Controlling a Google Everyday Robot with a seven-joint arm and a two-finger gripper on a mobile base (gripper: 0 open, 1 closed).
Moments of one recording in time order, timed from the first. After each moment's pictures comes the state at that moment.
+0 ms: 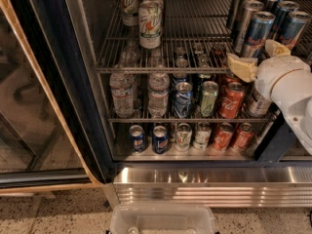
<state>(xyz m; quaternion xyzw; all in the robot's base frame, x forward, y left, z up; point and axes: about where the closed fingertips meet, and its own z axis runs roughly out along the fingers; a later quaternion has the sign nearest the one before) 0.596 -0.245 0.954 -0.15 0.71 -0.04 0.69</state>
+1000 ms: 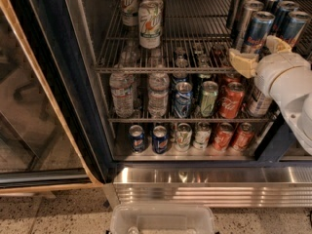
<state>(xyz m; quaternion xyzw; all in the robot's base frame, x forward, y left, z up) 0.600 -0.250 0.962 -0.14 0.70 -0.05 0.70</state>
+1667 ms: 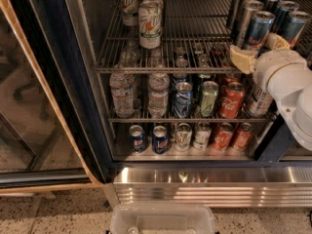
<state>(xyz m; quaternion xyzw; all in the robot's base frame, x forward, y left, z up) 0.621 -0.256 0.959 -0.13 0.70 -0.05 0.70</state>
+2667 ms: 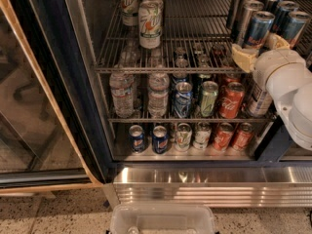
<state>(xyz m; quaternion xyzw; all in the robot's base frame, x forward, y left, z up) 0.628 -0.267 0.958 -0.11 0.69 -0.07 0.71</state>
